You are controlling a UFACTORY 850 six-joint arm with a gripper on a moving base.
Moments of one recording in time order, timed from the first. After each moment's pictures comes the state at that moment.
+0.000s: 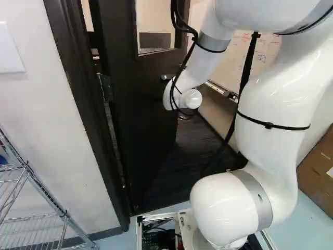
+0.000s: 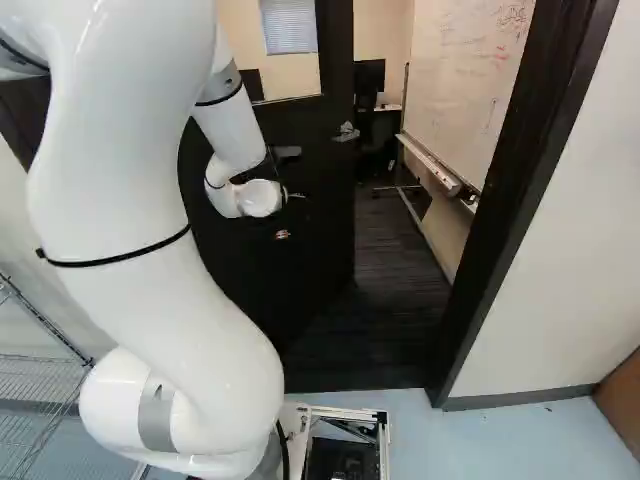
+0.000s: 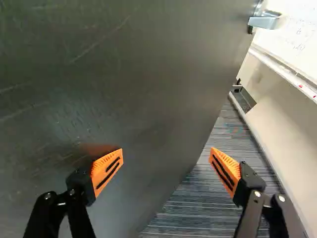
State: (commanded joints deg) arm 4.5 -10.4 -37.1 -7.4 39.3 4.0
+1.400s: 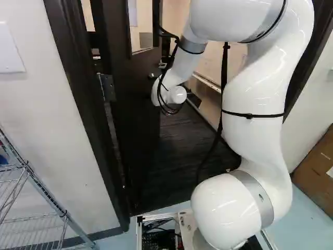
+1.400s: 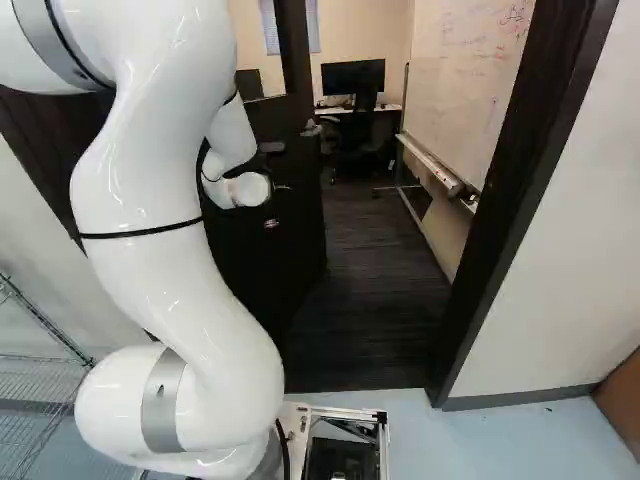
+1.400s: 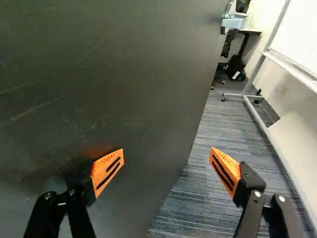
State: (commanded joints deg) arm 10.5 -19.4 -47.6 -7.4 39.3 4.0
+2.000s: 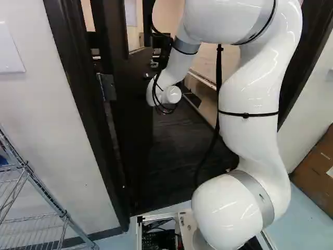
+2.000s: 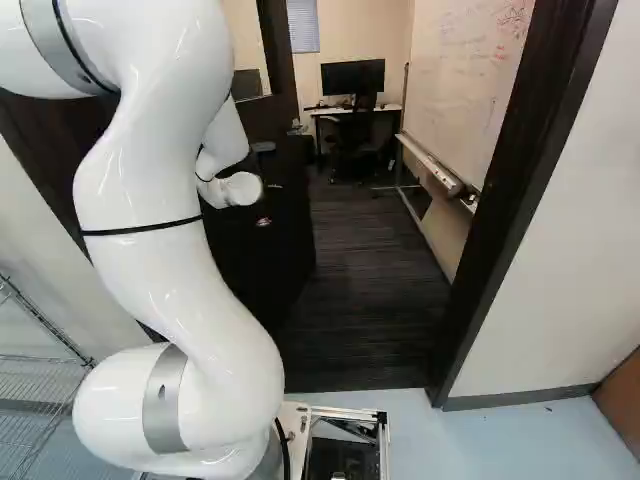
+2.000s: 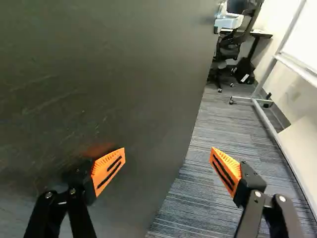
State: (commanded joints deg) arm 13.3 -20.9 -49.5 -7.4 39.3 4.0
